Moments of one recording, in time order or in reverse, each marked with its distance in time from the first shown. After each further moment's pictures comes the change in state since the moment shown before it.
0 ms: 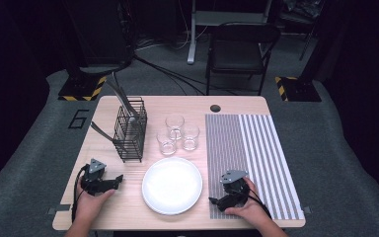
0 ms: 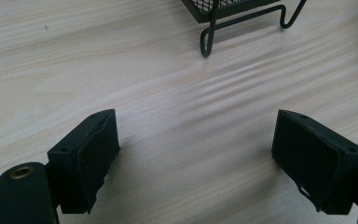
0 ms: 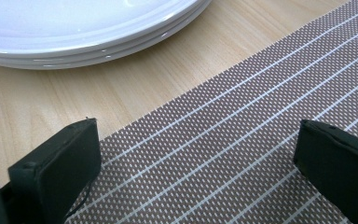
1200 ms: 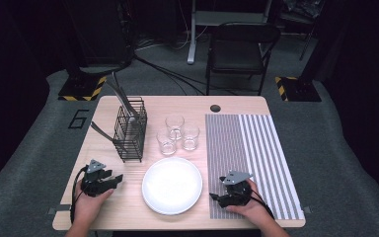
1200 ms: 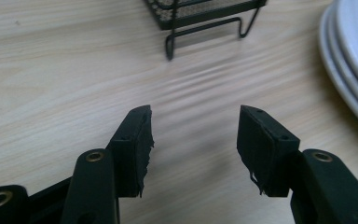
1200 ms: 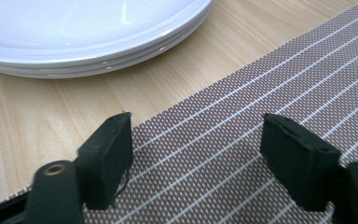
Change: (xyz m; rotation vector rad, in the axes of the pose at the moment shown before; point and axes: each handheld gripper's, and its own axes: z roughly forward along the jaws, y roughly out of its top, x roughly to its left) left arm -0.012 0.006 -0.017 0.016 -0.088 -0.053; right arm 0.003 -0.004 -0.007 -0.065 -0.025 -0.001
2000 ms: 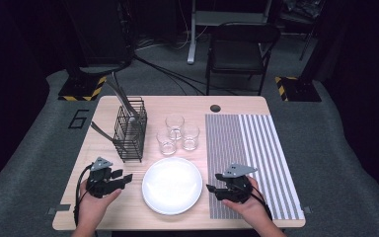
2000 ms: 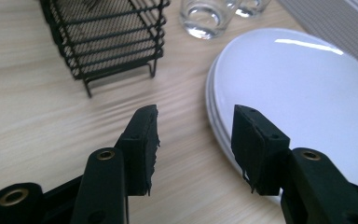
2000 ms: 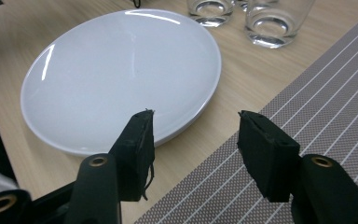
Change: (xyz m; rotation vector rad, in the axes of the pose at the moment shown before) left arm -0.055 0.036 -0.035 -0.024 -0.087 -0.036; right arm 0.022 0.049 -0.038 -0.056 -0.017 0.145
